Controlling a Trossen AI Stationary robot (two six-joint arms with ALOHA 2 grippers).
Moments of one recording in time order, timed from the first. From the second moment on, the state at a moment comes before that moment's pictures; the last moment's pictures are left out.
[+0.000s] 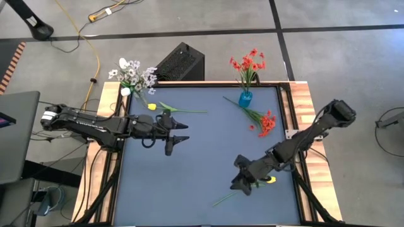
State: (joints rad) left arm -0.09 1.10 0.75 0.09 -0.21 -0.20; right arm 0.56 1.37 0.83 -0.08 0.05 1.22
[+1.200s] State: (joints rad) left arm -0.06 1.10 0.75 0.10 -0.17 -0.42; right arm 0.65 1.67 0.87 -0.56 -0.04 0.38
